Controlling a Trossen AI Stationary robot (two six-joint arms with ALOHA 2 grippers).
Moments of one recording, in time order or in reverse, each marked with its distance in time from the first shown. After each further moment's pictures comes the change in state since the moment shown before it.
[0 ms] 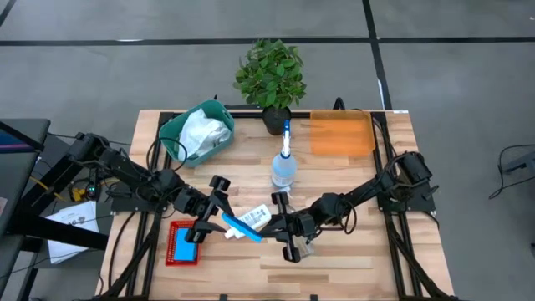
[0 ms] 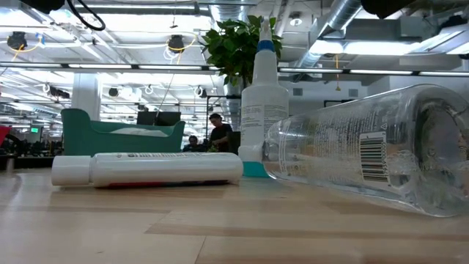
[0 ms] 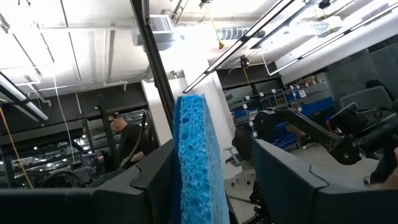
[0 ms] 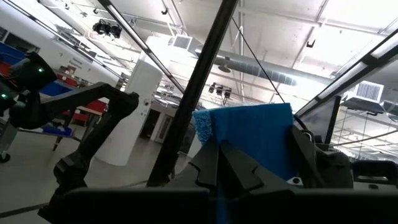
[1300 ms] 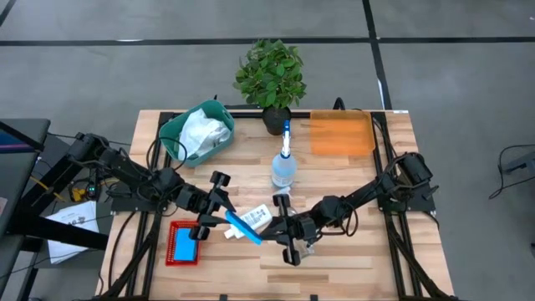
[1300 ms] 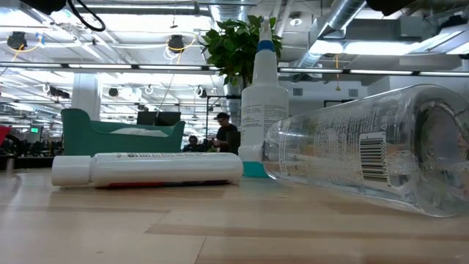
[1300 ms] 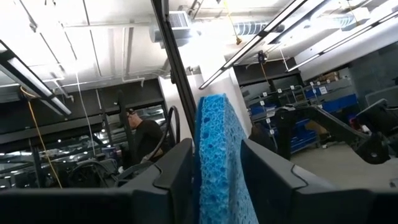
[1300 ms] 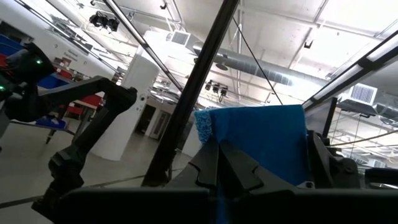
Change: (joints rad) left arm 0.015 0.000 0.000 0.002 -0.073 0.008; right arm 0.024 0.000 0.000 -0.009 0.034 -0.050
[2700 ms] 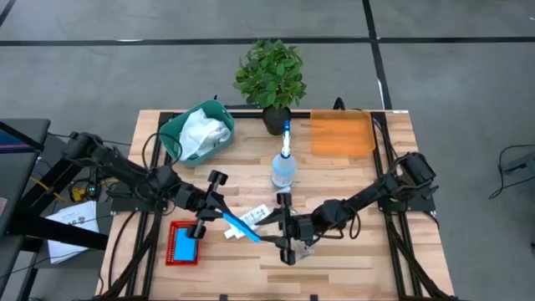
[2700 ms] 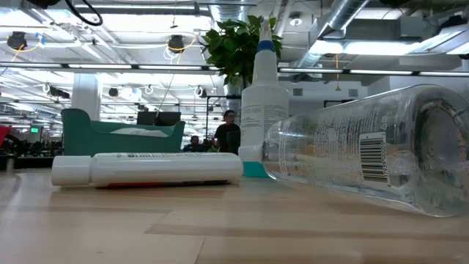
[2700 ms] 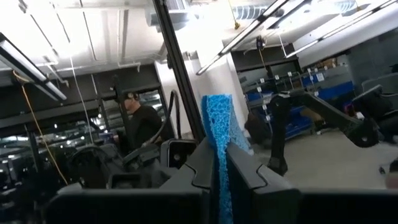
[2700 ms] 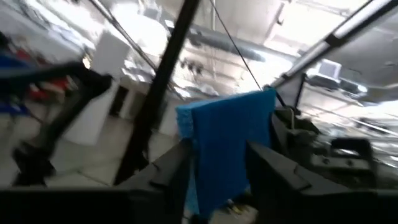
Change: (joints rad) left arm -0.001 -0.090 0.000 -0.168 0.000 0.000; right arm 0.027 -0.019 0.000 -0.063 0.188 -0.018
